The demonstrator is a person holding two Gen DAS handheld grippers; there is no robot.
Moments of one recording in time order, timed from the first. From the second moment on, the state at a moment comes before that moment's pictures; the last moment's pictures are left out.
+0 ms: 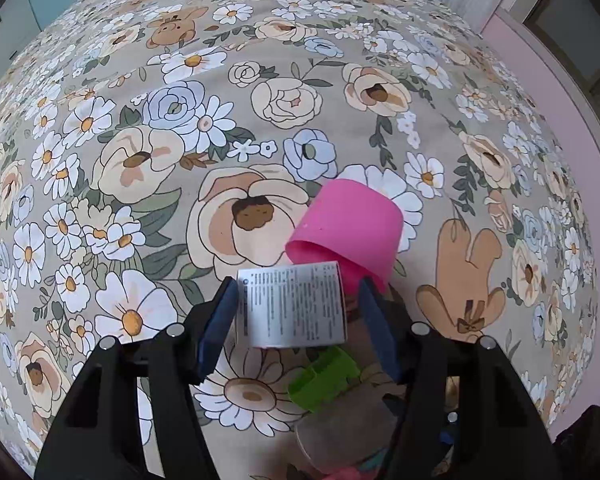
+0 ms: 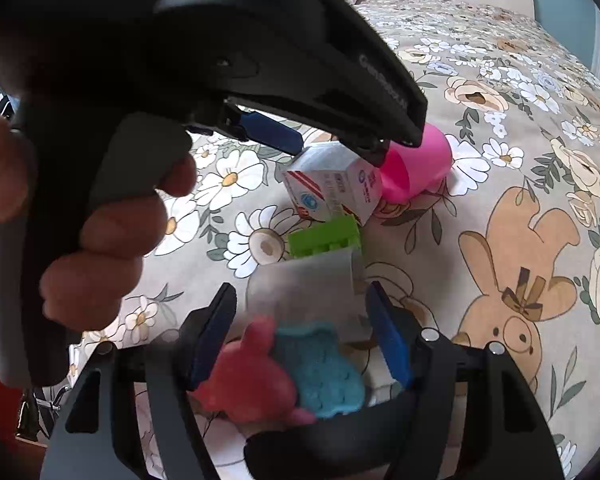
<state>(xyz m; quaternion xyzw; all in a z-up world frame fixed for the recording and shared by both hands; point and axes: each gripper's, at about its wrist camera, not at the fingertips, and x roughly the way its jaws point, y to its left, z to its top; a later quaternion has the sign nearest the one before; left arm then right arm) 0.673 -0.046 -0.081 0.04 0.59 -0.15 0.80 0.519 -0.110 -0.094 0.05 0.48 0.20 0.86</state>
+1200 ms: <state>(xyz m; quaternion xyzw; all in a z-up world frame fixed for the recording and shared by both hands) 0.677 -0.023 -0.115 -0.01 0.62 -0.15 0.77 0.536 -0.129 -0.098 0.08 0.49 0.20 0.84</state>
